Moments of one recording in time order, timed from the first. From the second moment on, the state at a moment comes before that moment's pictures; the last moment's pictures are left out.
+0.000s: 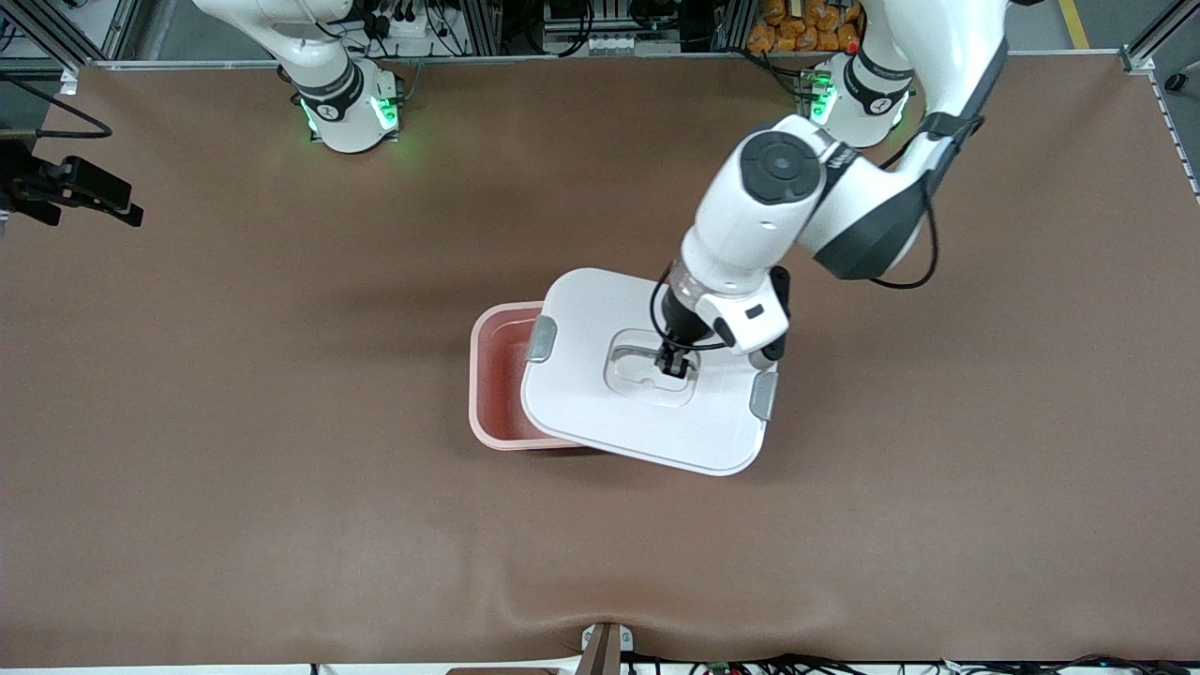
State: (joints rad) left arm -0.29 0.53 -0.46 -1.41 0.21 2.14 -2.12; right arm -0.05 -0.03 0.00 -1.52 0.03 1.39 -0.01
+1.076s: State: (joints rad) left arm -0.52 0.65 -0.35 -1.39 0.41 2.27 -2.59; right arm -0.06 0.01 -0.03 -1.50 0.05 1.35 -0.09
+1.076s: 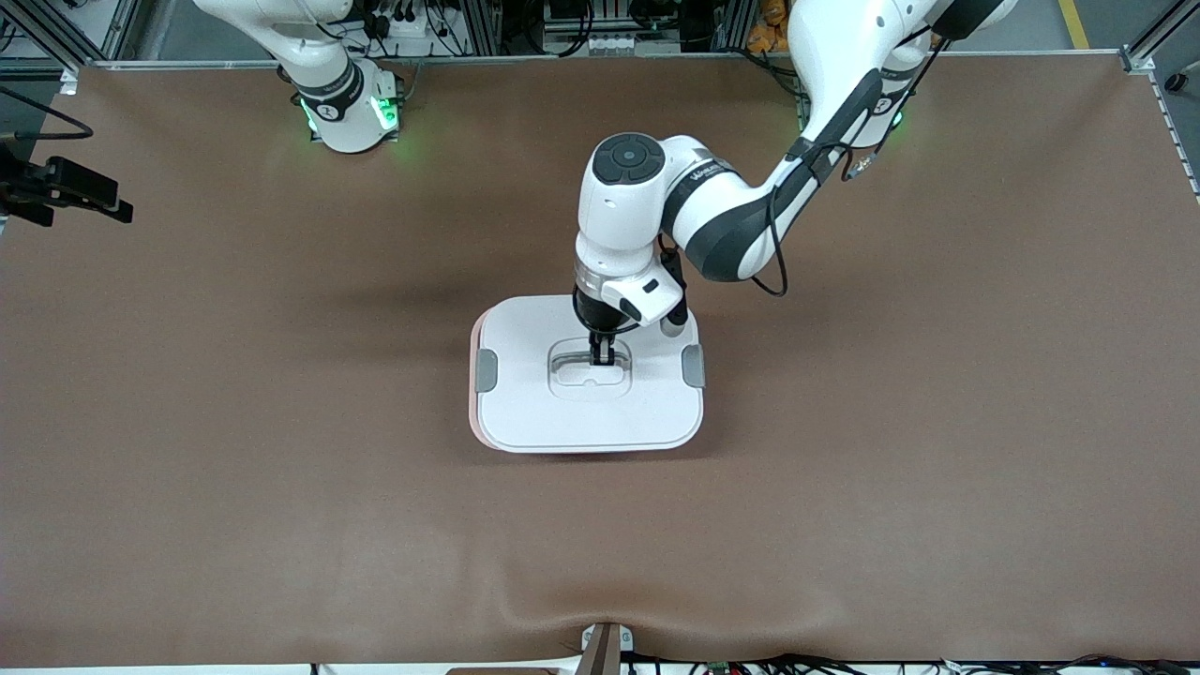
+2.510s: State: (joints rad) left arm -0.61 0.69 -0.28 -1.38 0.41 2.32 -2.62; right arm -0.07 0.03 -0.03 -1.56 0.05 1.36 -0.11
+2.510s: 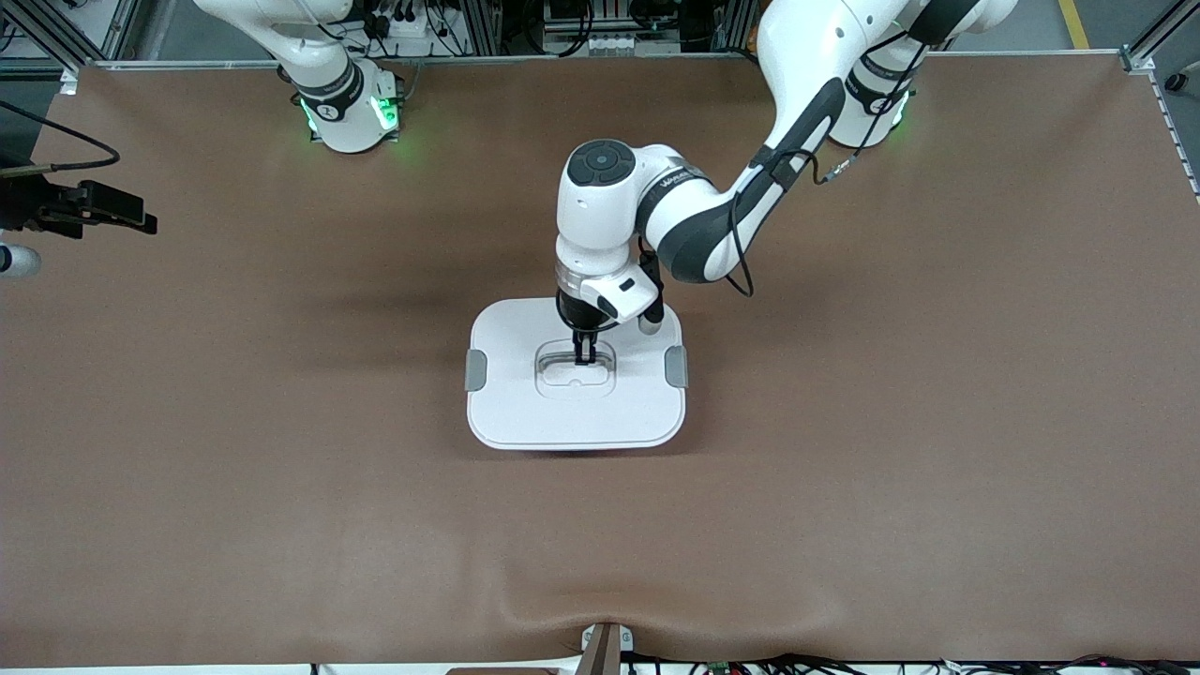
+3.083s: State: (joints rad) left arm -0.63 0.69 -0.27 -1.38 0.44 2.31 -2.64; right arm -0.07 0.04 -0.02 -1.56 0.05 1.36 -0.11
